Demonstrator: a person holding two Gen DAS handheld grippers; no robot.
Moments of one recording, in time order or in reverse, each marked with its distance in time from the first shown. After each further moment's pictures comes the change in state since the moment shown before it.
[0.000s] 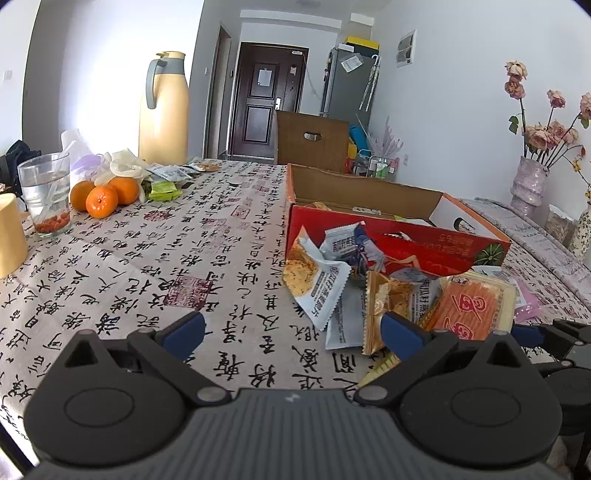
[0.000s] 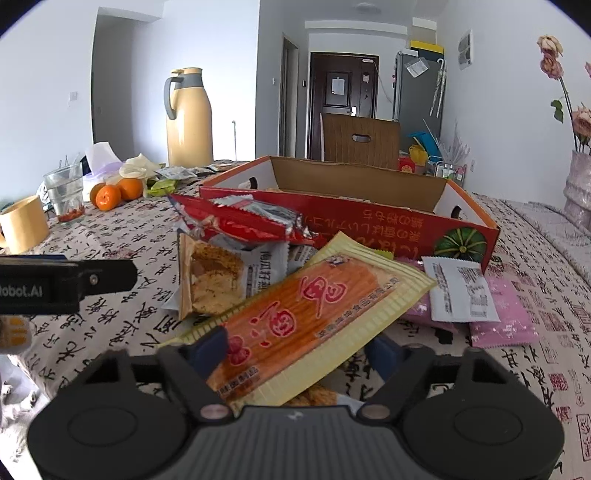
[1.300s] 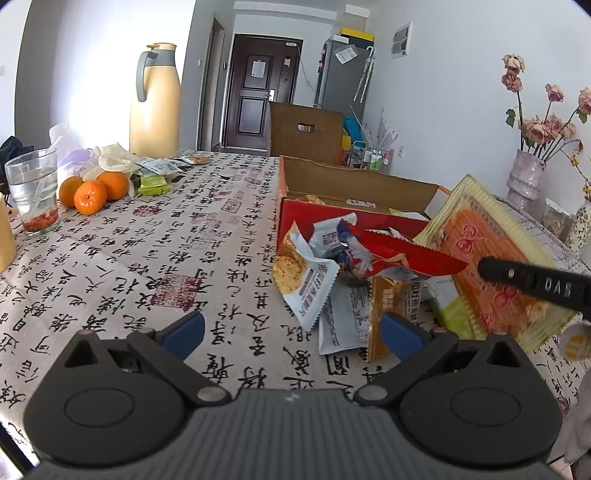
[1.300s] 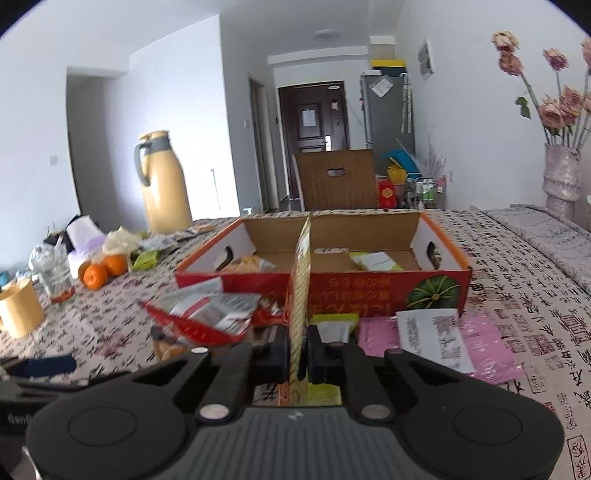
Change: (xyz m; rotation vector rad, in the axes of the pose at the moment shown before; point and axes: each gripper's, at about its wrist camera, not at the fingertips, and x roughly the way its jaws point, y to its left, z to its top) left arm 0.011 -0.007 0.005 0.013 0.032 -0.021; right arm -0.015 -0.037 0.037 0.166 -0.130 -0.006
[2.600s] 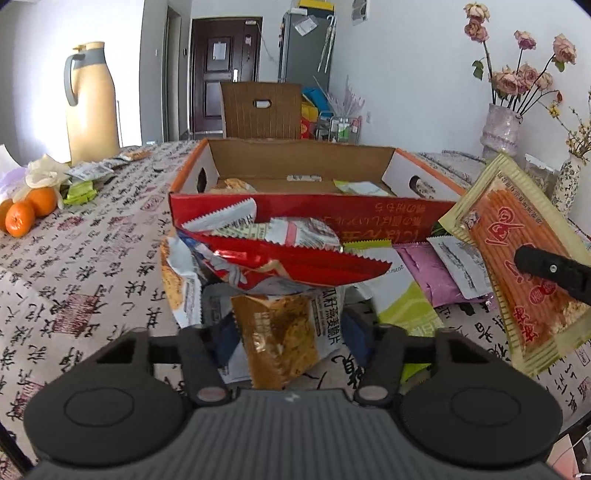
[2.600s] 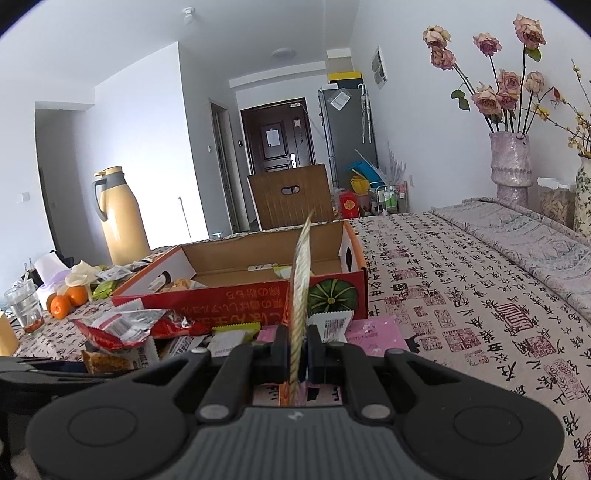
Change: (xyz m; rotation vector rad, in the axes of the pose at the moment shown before) left arm 0.055 -0.075 0.012 0.109 0.093 -0.049; right arm -0.025 -0.084 -0.014 0.084 -0.067 -0.071
